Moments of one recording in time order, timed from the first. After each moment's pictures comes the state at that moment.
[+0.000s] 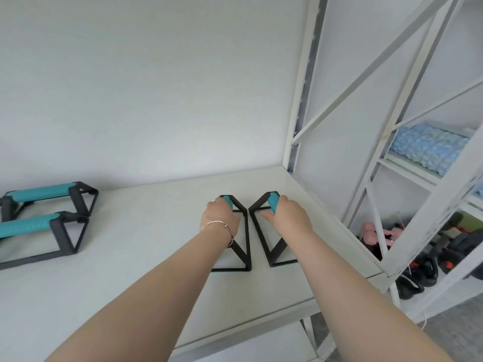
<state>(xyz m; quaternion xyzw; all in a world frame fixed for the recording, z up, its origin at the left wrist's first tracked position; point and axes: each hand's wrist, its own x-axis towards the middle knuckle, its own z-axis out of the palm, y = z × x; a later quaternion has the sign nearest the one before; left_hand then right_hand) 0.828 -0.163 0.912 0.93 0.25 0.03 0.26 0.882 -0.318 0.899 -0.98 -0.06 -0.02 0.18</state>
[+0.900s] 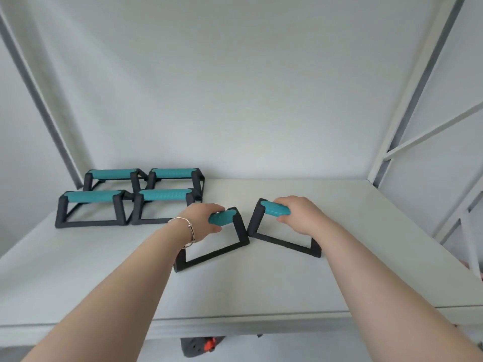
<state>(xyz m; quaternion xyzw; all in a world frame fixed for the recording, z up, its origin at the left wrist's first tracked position) 0.638 0.077 0.934 0.97 0.17 0.00 0.19 0.790 -0.152 0.936 -0.92 -0.35 0.05 0.17</state>
